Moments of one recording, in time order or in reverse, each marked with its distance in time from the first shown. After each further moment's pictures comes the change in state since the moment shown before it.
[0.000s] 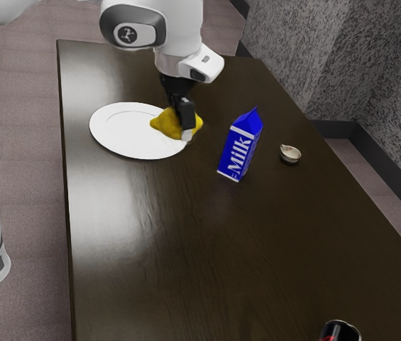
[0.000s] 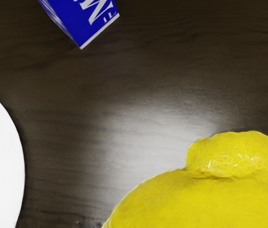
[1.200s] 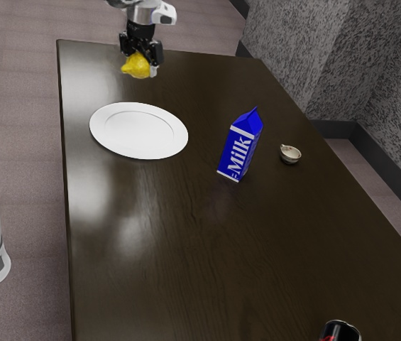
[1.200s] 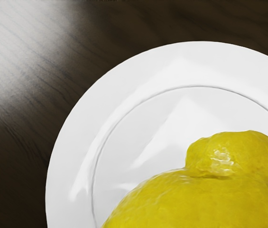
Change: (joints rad) arm 0.020 0.248 0.654 0.180 0.123 0.025 0.055
